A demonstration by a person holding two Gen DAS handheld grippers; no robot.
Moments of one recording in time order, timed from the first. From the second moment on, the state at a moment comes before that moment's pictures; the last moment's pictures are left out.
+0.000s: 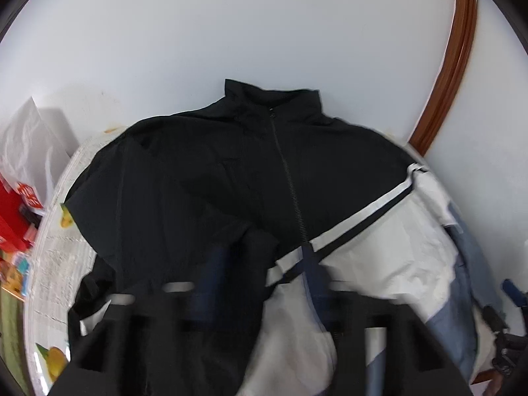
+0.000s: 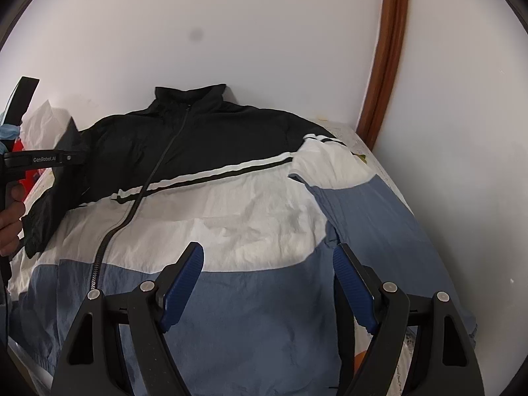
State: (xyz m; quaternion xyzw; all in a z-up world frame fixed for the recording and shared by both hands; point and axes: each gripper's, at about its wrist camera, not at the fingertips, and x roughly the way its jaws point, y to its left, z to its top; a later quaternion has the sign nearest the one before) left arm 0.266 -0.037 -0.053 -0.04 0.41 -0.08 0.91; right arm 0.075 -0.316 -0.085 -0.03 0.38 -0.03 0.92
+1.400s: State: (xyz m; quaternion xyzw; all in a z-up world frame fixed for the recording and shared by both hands) left arm 0.229 0.155 -0.150 -0.08 0.44 0.03 0.89; right arm 0.307 -0.039 -0.161 0.03 0.47 0.32 0.82
